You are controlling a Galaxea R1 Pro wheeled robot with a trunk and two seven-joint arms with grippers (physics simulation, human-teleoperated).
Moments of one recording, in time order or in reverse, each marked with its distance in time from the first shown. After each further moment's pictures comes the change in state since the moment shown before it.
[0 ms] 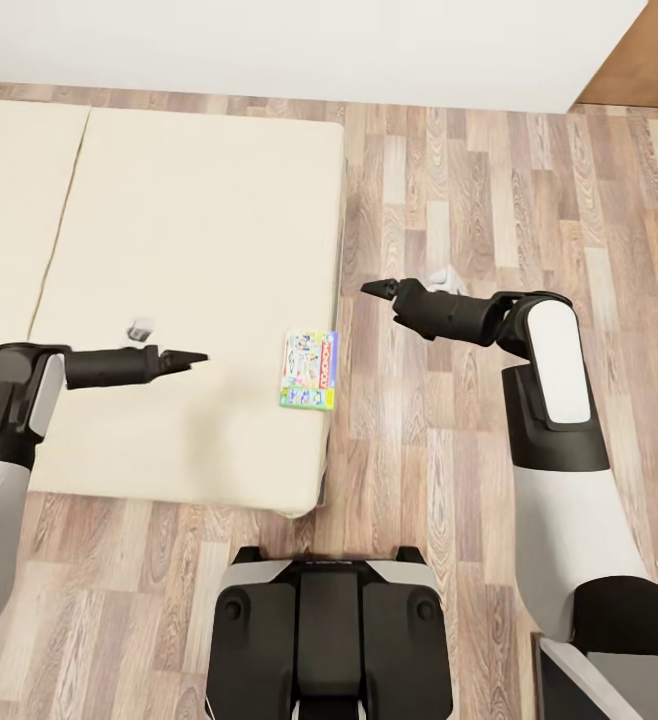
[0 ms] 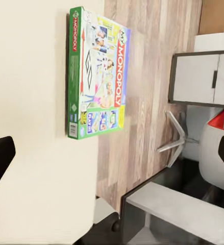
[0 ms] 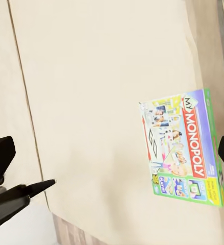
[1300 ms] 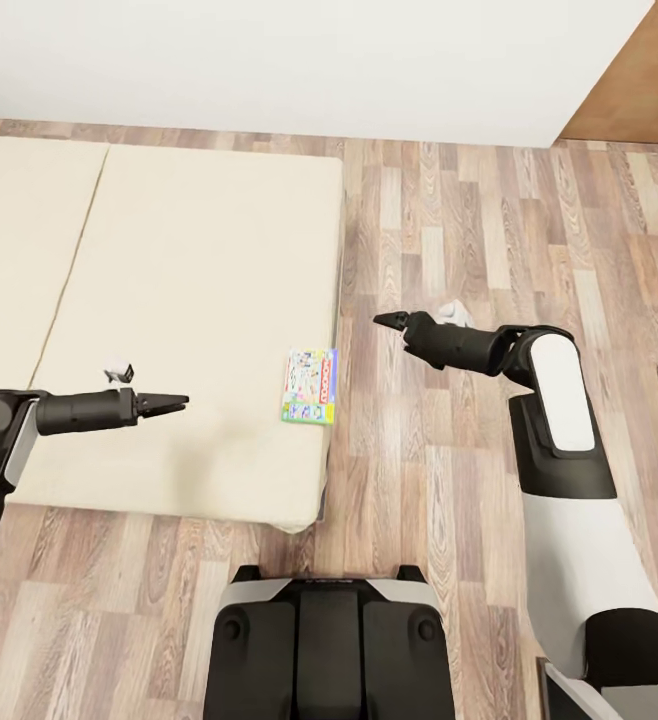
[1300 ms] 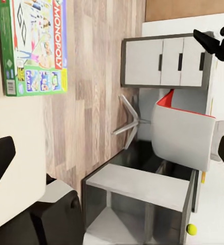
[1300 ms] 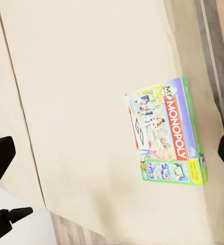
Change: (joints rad) left arm 0.167 0.084 0.003 -0.032 -0.002 -0.021 -0.314; right arm 0.097 -0.029 -0.034 -0.001 0.000 0.006 0.006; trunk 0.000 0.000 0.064
